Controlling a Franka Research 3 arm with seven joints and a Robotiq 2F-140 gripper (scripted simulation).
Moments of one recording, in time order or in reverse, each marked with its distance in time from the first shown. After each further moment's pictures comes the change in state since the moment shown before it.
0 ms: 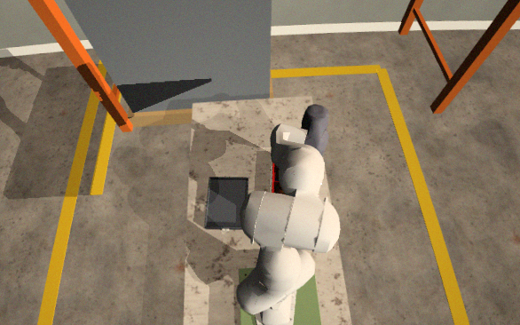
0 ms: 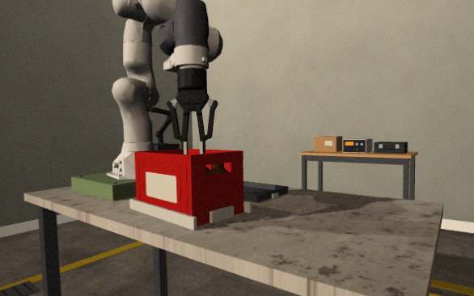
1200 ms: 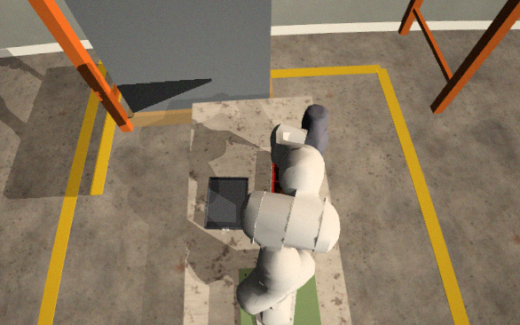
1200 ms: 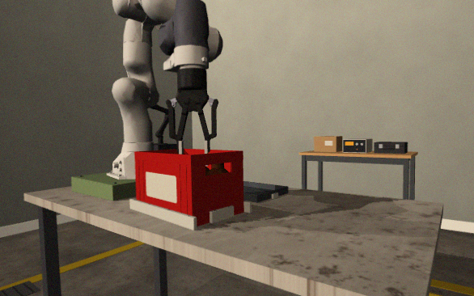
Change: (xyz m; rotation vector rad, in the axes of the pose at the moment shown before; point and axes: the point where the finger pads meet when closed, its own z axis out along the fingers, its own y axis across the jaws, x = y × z) arm 0.000 0.000 0.000 0.000 0.000 0.000
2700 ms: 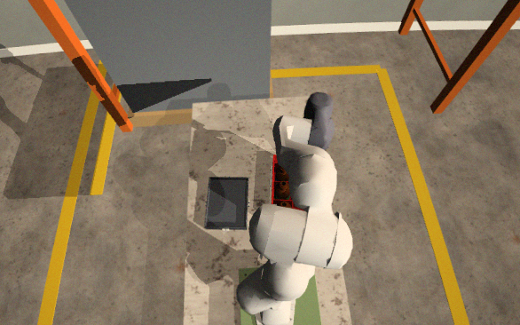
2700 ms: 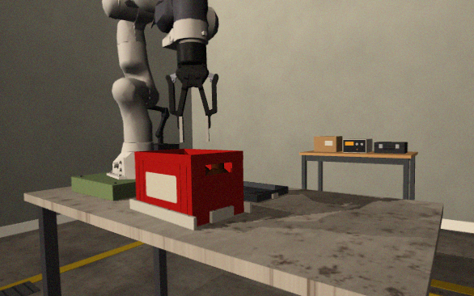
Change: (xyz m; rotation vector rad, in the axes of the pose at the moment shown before) arm -0.005 0.004 -0.062 -0.015 -0.011 -0.022
